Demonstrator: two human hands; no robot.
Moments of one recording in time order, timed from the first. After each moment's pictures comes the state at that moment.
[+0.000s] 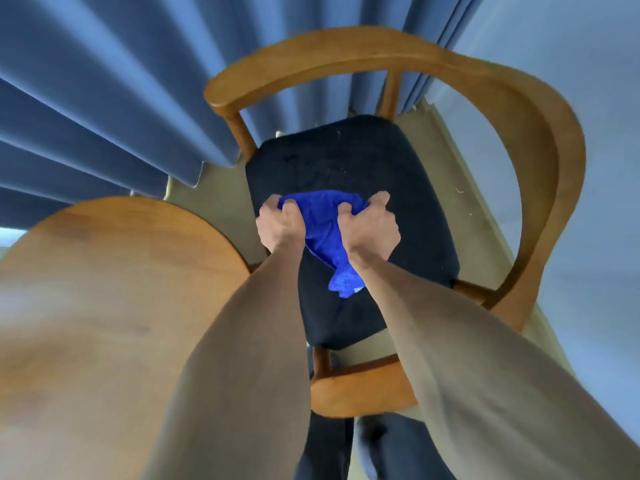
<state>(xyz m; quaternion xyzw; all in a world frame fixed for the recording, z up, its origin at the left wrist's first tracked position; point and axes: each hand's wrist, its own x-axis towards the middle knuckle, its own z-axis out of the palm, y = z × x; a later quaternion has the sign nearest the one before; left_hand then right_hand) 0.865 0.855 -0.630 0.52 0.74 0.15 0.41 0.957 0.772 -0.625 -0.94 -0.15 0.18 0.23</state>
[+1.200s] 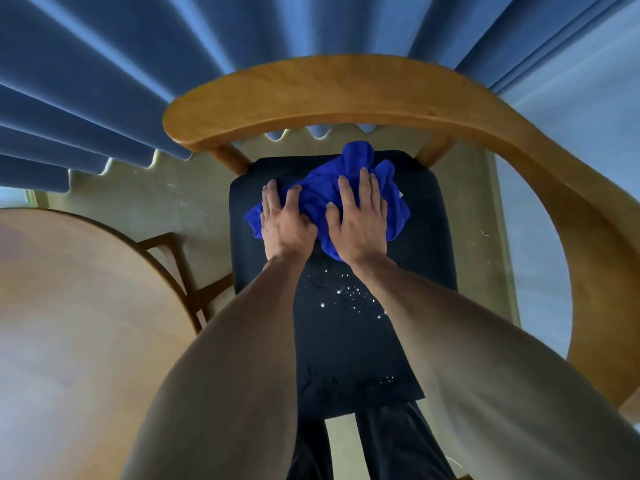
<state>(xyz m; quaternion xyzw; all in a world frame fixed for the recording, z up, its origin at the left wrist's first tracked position) 0.951 0.950 -0.733 0.69 0.67 0.01 0.30 1.067 0.902 -0.748 -0.83 -0.51 0.22 0.09</state>
